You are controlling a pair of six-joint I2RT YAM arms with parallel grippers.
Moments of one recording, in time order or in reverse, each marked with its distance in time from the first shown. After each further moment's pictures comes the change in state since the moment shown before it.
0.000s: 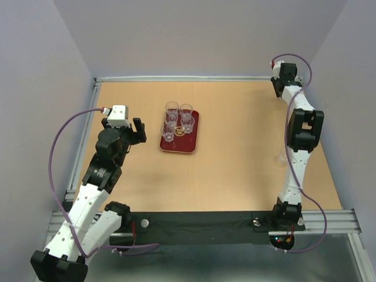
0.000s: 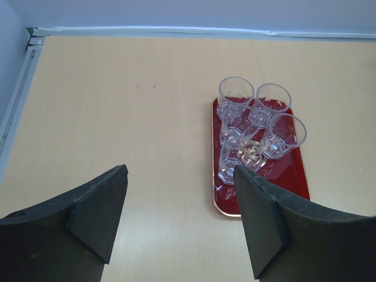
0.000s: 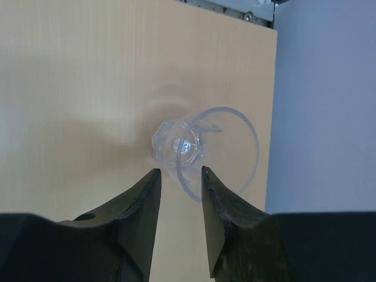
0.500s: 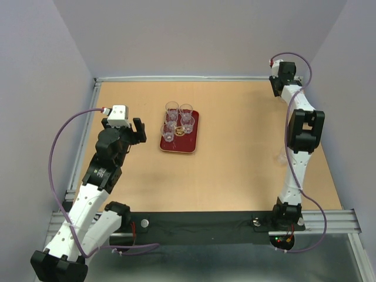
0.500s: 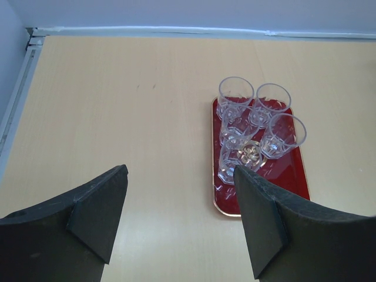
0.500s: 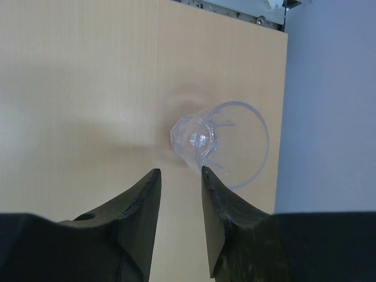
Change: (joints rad) left arm 0.000 0.000 0.000 0.000 0.001 0.000; right arm 0.014 -0.040 -0.031 -0.025 -0.032 0.043
